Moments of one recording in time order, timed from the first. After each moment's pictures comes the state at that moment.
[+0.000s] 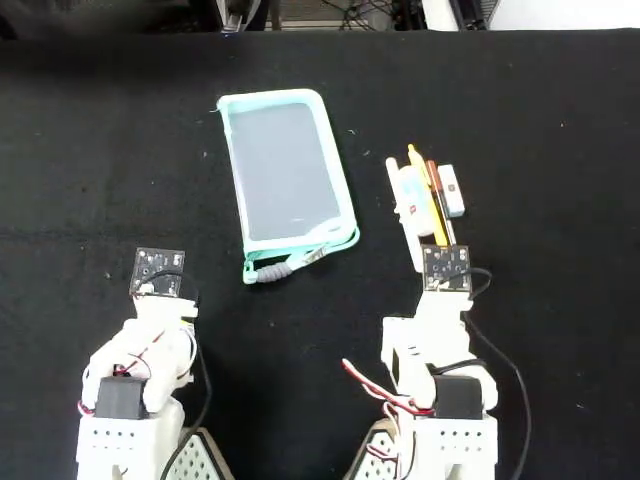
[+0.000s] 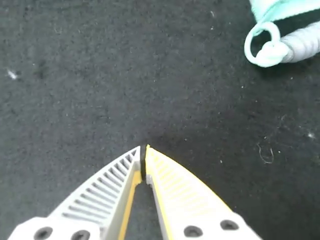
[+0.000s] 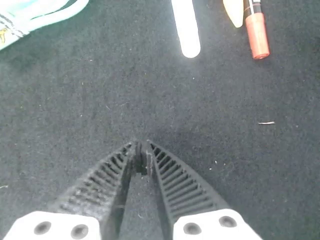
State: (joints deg) left arm -2.5 -103.8 96.4 72.4 -3.1; right arm 2.1 -103.6 96.7 73.5 -1.0
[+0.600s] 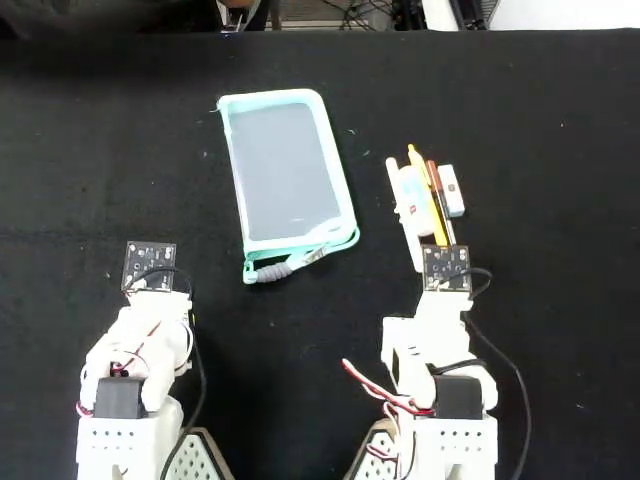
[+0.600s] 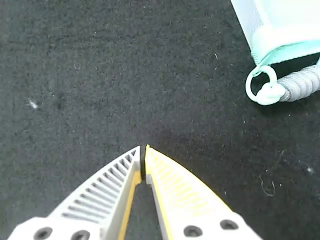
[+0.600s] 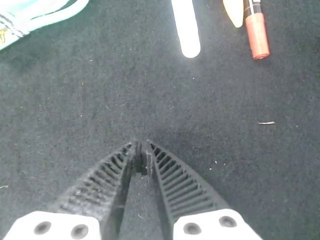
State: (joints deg) left arm -4.1 -103.8 96.4 65.0 -3.1; right arm 2.1 -103.6 96.7 73.5 -1.0
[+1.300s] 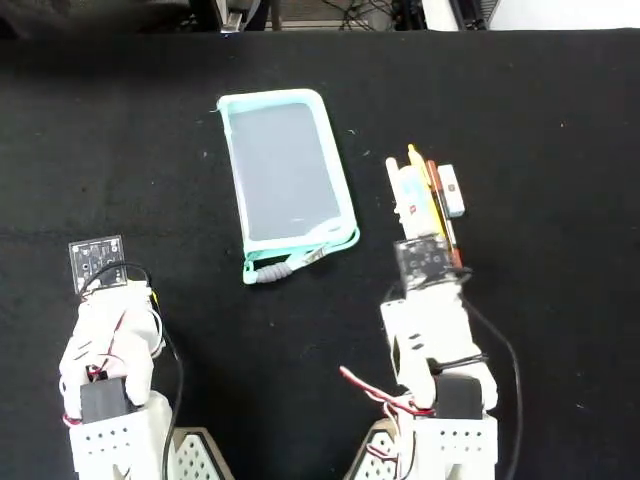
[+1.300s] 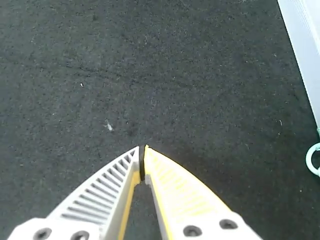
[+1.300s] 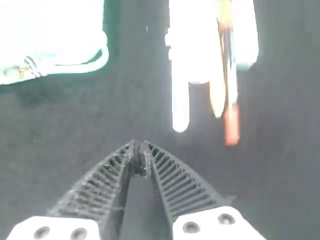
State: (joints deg) left arm -18.2 -103.8 96.4 56.2 -3.1; right arm 1.8 -103.6 96.7 58.7 19.5
